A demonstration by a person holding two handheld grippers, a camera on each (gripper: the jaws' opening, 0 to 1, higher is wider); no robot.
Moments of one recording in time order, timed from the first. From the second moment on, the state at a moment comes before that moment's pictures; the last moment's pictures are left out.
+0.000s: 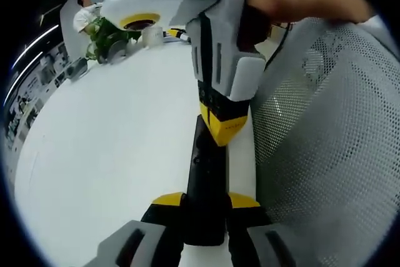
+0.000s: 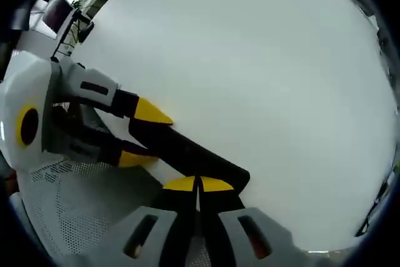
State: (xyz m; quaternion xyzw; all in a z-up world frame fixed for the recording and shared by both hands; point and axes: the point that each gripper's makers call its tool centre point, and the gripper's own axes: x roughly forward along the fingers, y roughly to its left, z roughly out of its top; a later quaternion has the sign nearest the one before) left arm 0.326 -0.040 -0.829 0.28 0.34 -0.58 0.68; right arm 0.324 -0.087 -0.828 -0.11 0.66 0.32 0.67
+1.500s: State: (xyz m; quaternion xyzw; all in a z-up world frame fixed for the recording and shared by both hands) left arm 0.327 -0.040 -0.831 0.29 0.35 -0.57 0.68; right arm 0.332 -0.086 -0.826 -0.06 0.66 0.29 0.69
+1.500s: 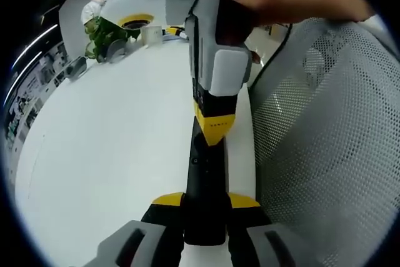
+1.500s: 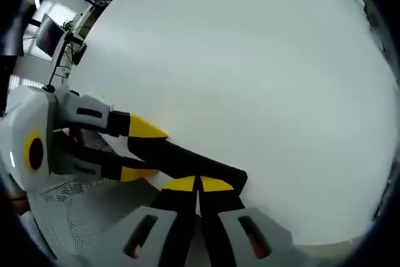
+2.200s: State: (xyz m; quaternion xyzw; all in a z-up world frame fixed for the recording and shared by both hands) left arm 0.327 -0.040 -0.830 0.28 0.35 -0.57 0.69; right arm 0.343 -0.076 -0.820 -0.04 0.64 0.30 0.70
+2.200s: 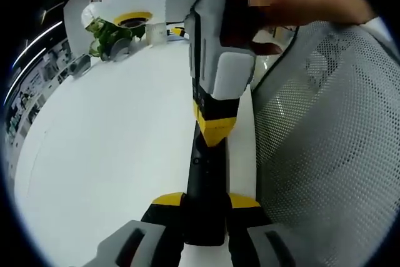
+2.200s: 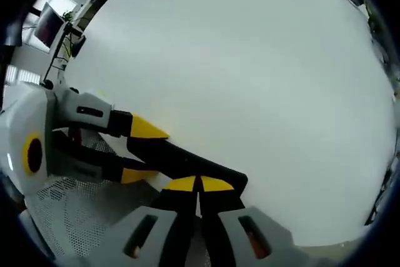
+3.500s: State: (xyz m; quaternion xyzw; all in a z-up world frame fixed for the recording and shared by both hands) left arm 0.324 -0.041 -0.831 0.28 0.36 -0.57 0.69; right arm 0.348 -0.045 -0.831 -0.13 0.57 0.35 0.73
